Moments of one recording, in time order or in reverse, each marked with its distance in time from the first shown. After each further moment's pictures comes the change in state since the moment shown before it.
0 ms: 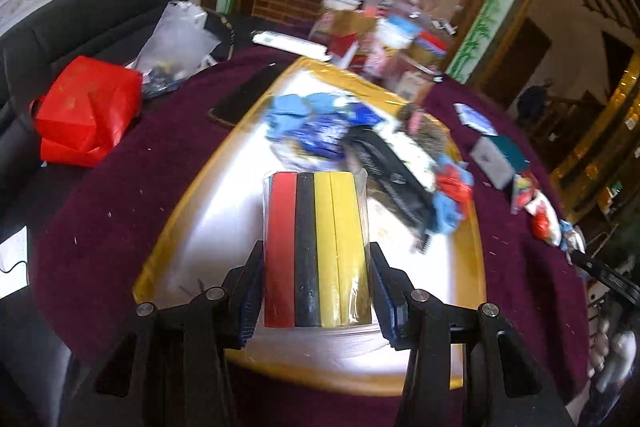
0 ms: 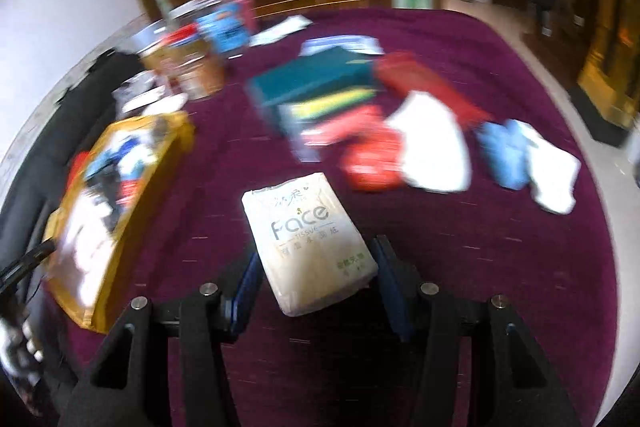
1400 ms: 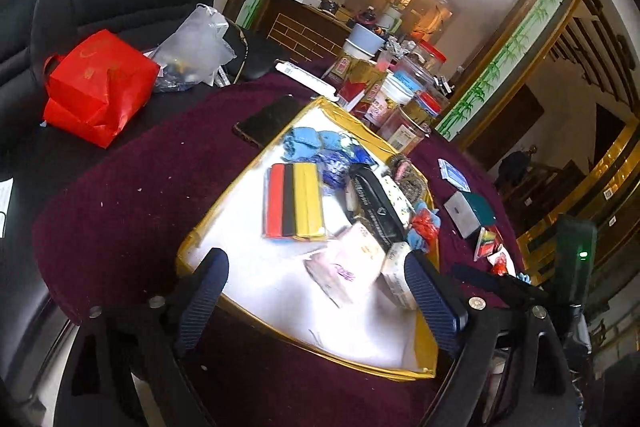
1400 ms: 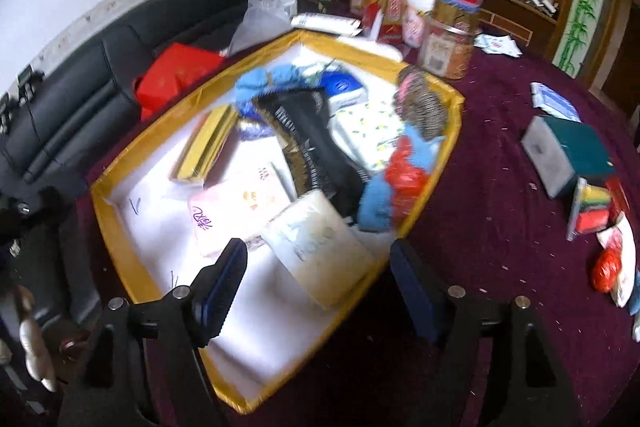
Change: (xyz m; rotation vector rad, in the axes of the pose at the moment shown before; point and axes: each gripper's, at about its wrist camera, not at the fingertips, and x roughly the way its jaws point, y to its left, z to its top) left arm -0.056 0.028 -0.019 -0.179 -0.137 -0.123; right arm 0.055 0.225 -0.012 -0.426 0.074 0.158
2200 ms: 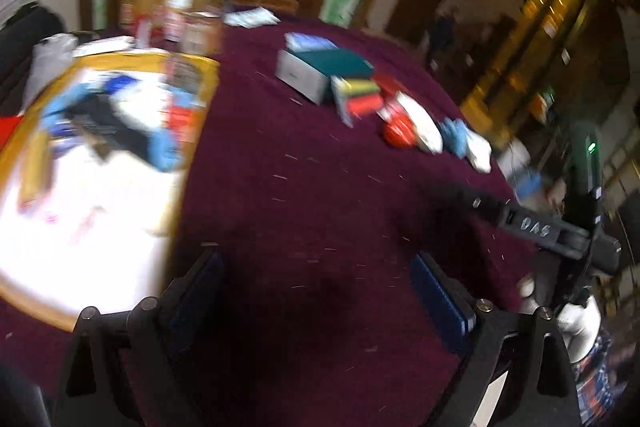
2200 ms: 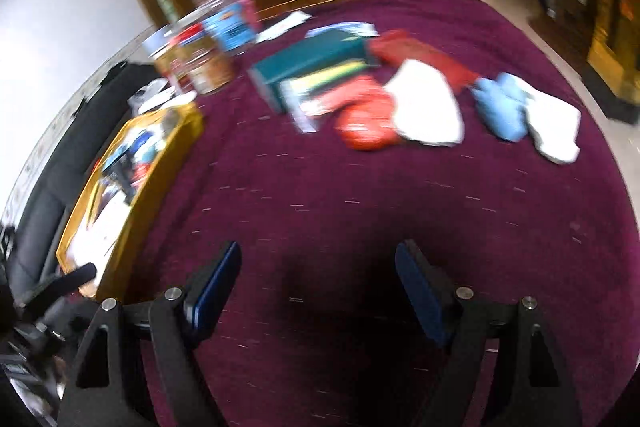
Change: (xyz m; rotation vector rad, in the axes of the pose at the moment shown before) left arm 0.074 -0.221 -0.111 0.463 0.298 -0.144; right arm -0.101 -0.218 -0.145 0.515 -0.116 -0.114
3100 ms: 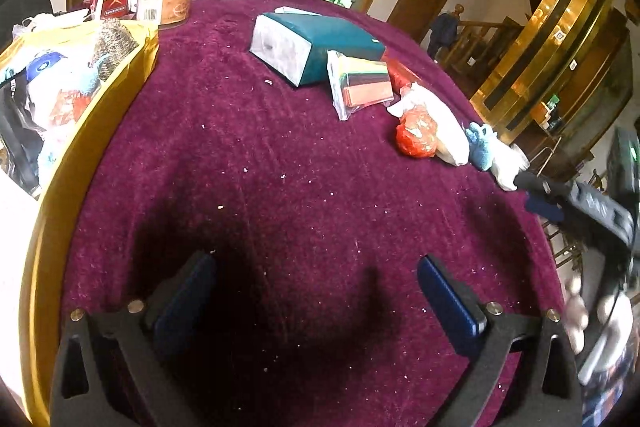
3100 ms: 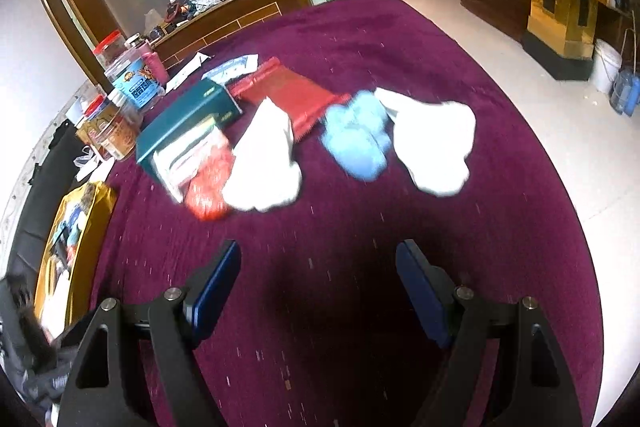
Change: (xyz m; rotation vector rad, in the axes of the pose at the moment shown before) left arm 0.091 0.000 0.025 -0.067 0.007 -0.029; right arm 0.009 -0.095 0.044 0.164 -0.049 -0.130
